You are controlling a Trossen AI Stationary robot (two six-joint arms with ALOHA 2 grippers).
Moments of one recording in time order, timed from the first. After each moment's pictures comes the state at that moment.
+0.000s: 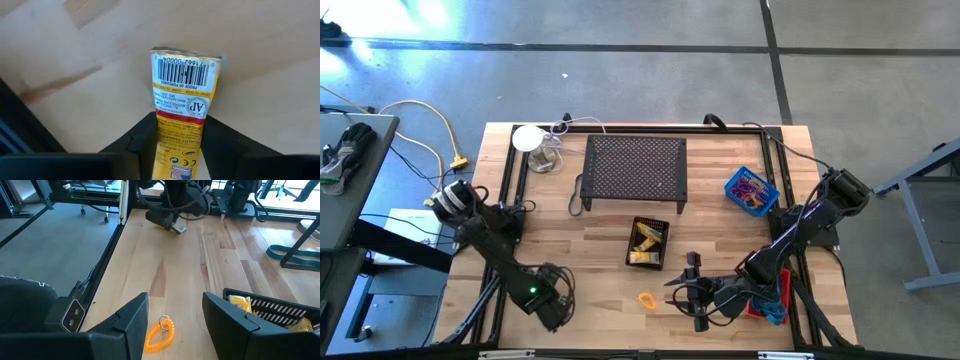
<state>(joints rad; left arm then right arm) -0.87 1.69 1.01 -0.86 0.14 -2.00 0.71 1.61 1.00 0.11 0.57 0.29</state>
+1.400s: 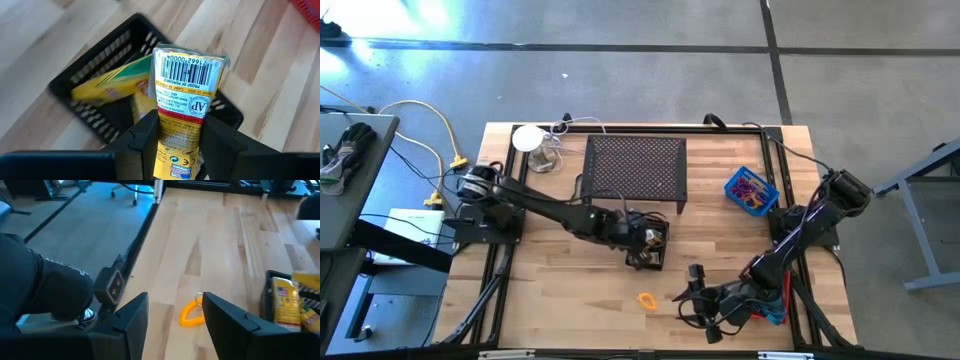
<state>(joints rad) -0.24 1.75 1.31 -0.46 -0.24 -0.82 0.76 1.61 1.00 0.05 0.44 0.34</state>
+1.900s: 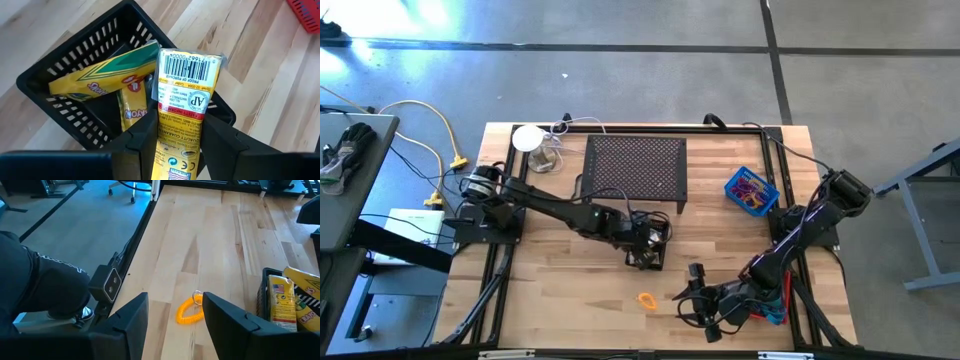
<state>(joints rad) -0.22 1.78 1.31 -0.41 -0.15 -0.85 0.76 1.61 1.00 0.04 0.44 0.34</state>
